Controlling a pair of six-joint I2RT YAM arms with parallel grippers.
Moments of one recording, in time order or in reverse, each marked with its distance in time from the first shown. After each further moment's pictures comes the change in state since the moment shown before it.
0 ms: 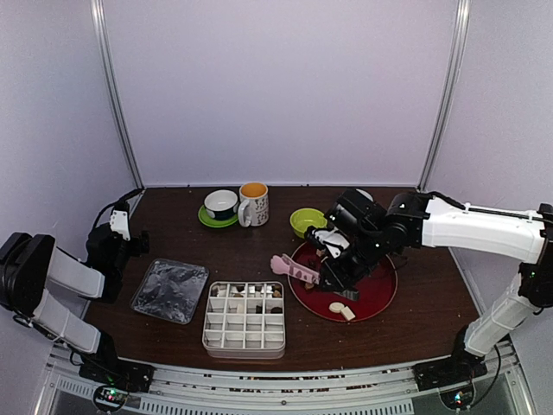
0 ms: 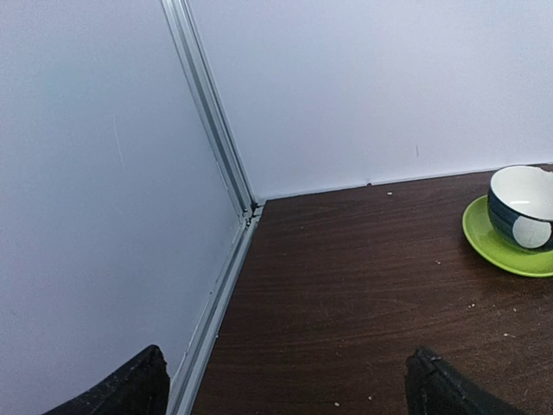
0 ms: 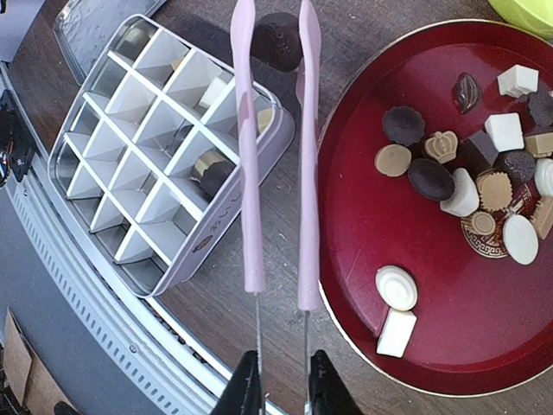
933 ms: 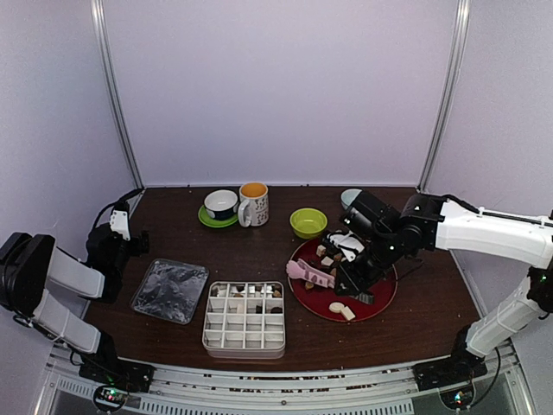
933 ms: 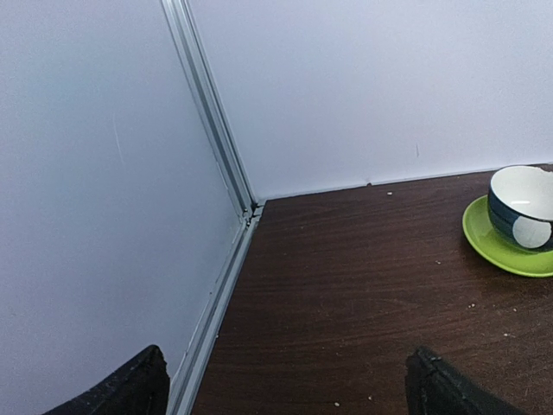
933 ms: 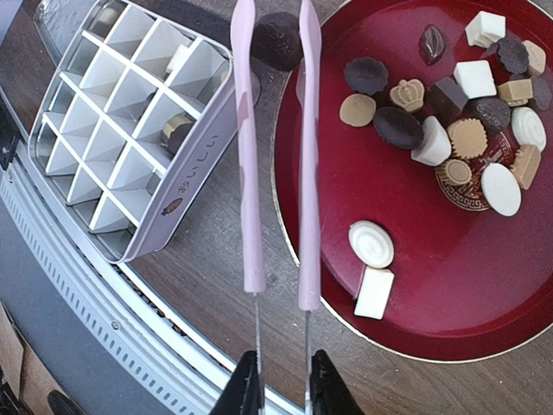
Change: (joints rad) left arm 0.000 0.000 0.000 0.000 0.000 0.000; right arm -0.032 -0.083 -0.071 -0.060 0.008 0.000
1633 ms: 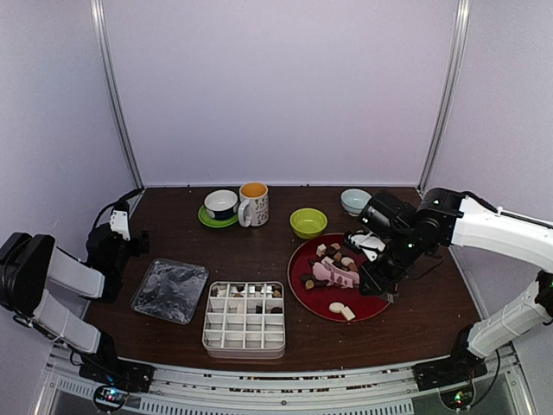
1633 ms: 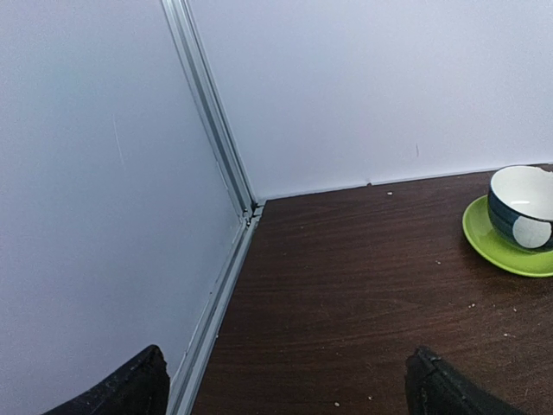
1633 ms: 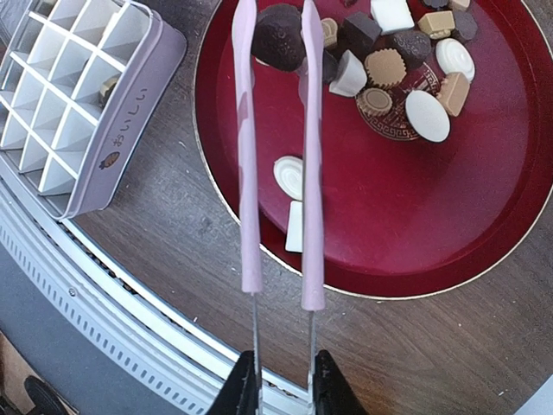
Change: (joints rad) left arm 0.000 0.000 0.000 0.000 0.000 0.000; right arm -0.041 -0.080 -0.008 -0.182 0.074 -0.031
